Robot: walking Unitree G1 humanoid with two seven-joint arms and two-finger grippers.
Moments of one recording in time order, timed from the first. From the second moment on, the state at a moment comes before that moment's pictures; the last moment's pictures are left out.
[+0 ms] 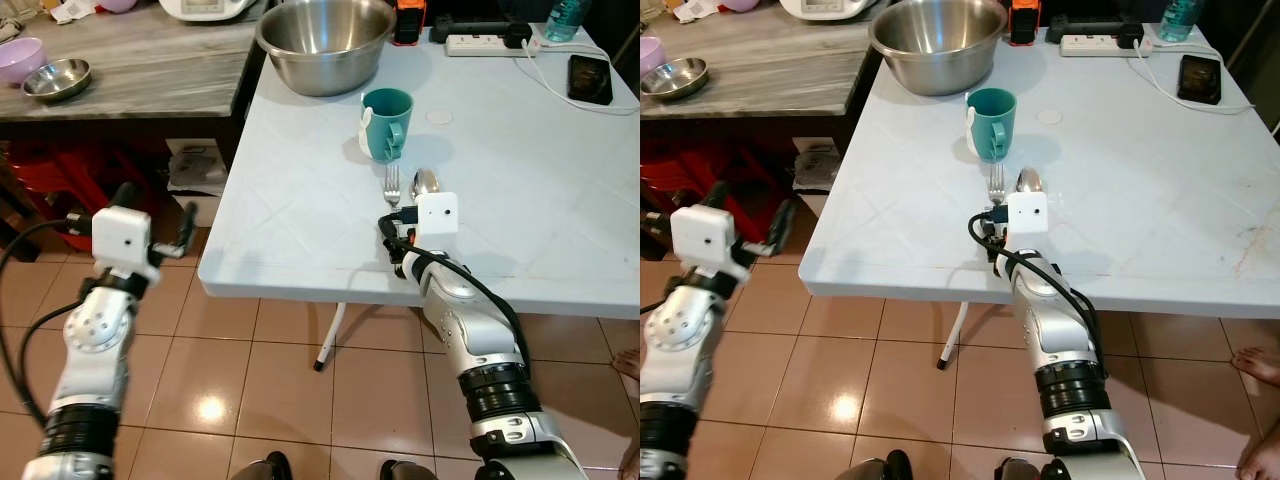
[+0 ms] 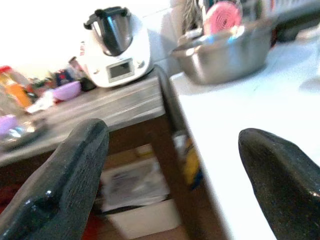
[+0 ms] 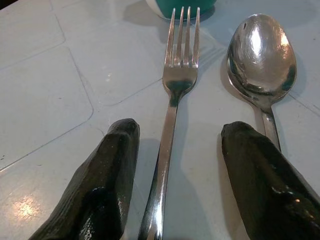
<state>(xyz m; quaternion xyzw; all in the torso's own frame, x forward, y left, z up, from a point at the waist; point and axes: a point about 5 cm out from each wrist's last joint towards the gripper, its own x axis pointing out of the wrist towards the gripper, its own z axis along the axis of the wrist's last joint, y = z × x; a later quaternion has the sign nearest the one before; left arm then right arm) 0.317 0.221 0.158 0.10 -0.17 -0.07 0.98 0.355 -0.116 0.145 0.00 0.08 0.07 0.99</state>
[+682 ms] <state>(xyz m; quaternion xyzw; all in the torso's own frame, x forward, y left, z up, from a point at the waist) 0.285 0.164 0.144 0.06 -0.08 -0.31 0.94 0.356 -0.119 0.144 -0.01 0.08 0.07 0.99</state>
